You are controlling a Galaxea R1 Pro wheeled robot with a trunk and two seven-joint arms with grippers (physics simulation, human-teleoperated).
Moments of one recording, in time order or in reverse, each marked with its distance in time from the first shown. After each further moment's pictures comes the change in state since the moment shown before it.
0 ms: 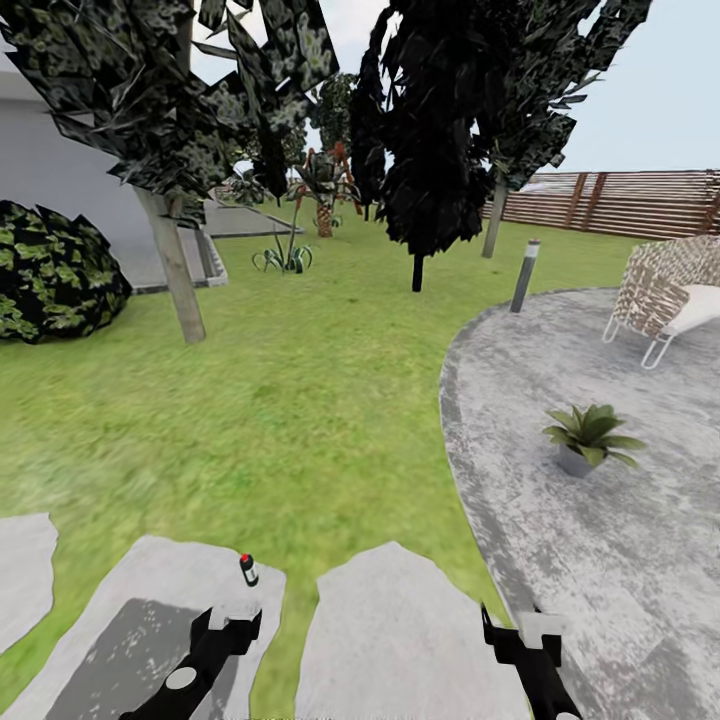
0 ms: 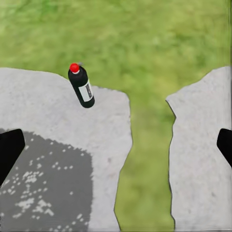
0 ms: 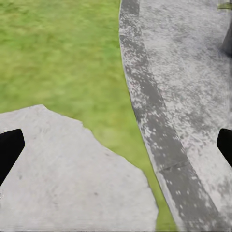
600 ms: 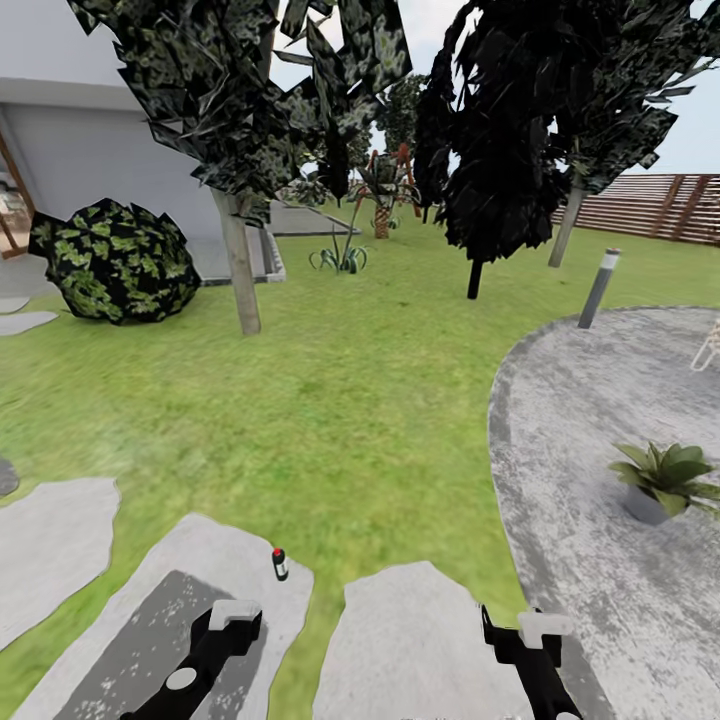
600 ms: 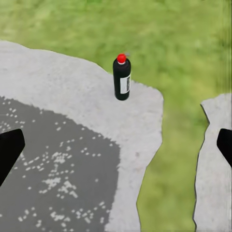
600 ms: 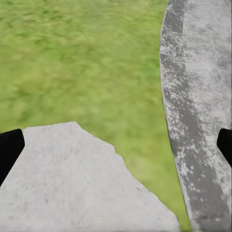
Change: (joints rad) left arm 0.000 -0.001 0.000 0.002 0.000 0.000 0.000; right arm 0.000 0.000 -0.001 0.000 0.000 0.000 0.000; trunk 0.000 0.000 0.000
